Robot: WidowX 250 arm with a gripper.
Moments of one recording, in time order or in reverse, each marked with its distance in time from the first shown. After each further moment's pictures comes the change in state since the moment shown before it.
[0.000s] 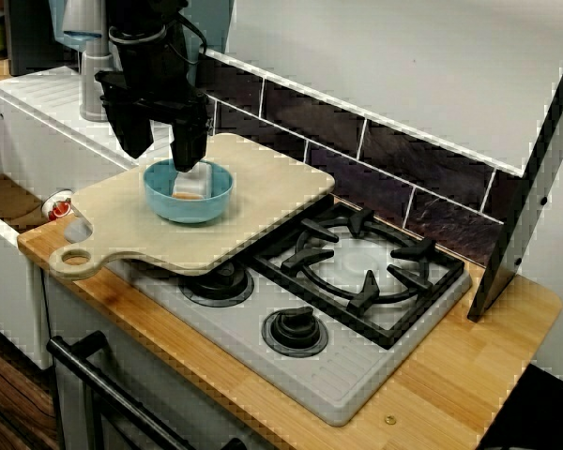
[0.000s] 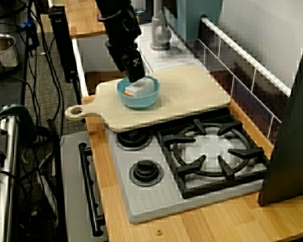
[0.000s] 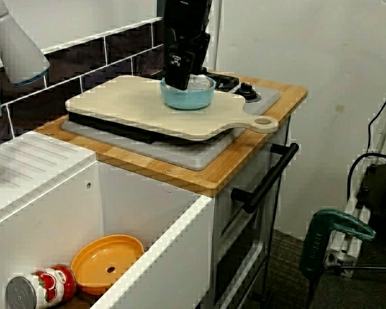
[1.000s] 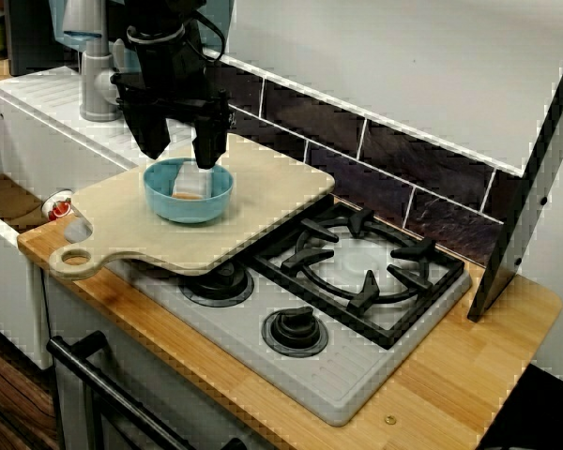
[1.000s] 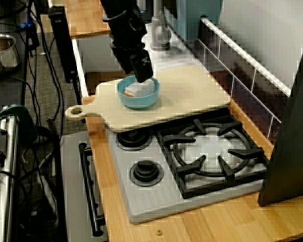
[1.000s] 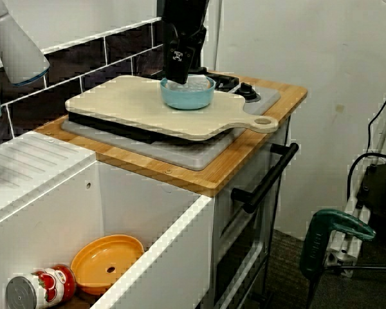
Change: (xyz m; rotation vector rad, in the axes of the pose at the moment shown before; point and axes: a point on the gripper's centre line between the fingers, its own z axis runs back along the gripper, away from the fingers) arm 0.008 -0.012 0.001 -0.023 -0.020 0.085
